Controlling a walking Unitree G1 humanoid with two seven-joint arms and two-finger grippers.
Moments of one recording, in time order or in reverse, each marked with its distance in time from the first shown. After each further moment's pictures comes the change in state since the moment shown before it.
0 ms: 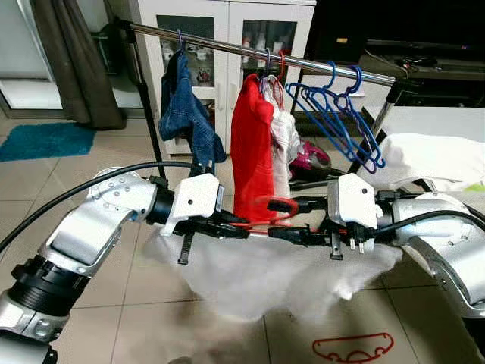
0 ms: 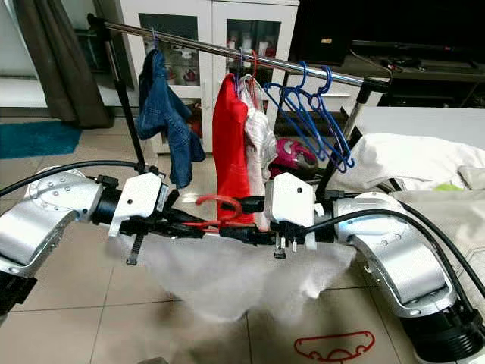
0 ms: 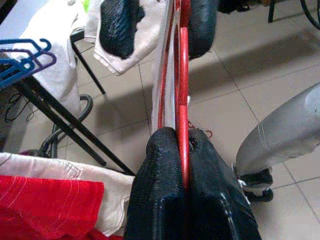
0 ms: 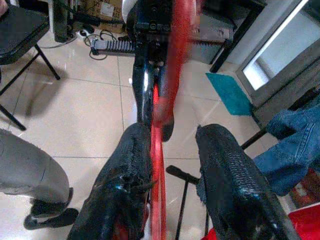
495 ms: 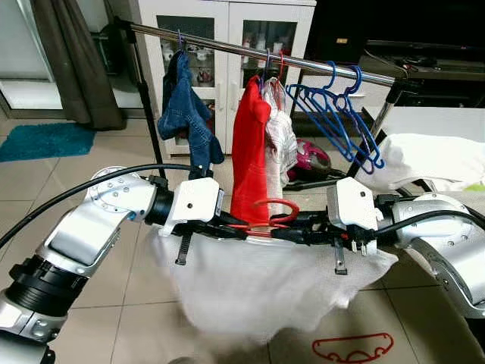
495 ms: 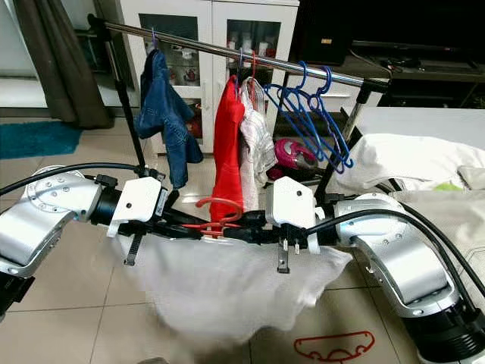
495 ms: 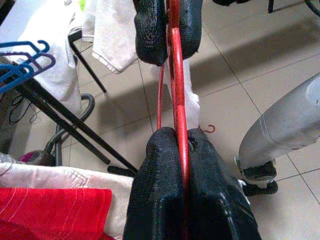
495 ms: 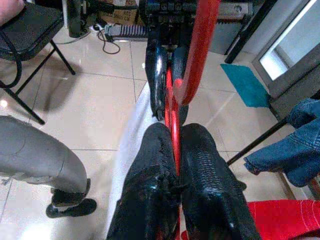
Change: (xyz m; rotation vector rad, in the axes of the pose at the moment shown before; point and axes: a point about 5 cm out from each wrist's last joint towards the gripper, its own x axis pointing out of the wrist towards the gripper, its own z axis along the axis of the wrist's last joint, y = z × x) left arm -0.001 -0.001 0.002 0.040 0.017 -0.008; right arm -0.001 0.003 -0.004 0.034 0.029 0.051
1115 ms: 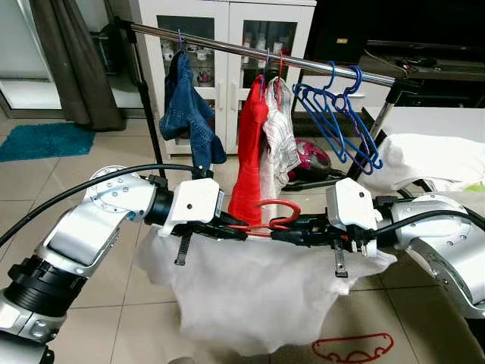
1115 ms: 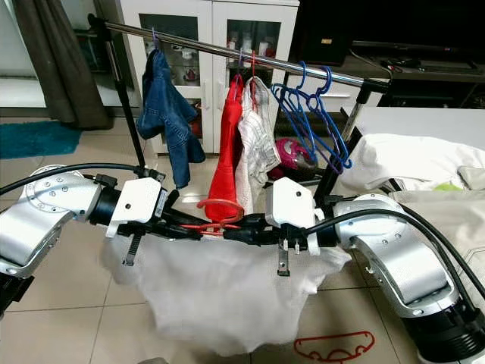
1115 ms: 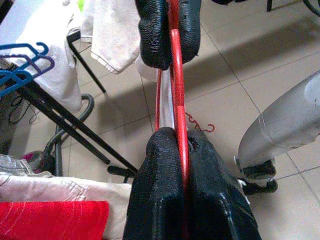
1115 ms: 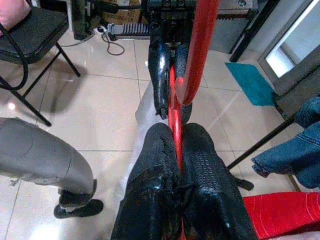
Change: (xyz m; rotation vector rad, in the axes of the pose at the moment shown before) left arm 0.001 0.000 0.001 -0.036 -0.017 -0.007; right arm -0.001 0.000 -0.001 0.026 -0.006 0.013
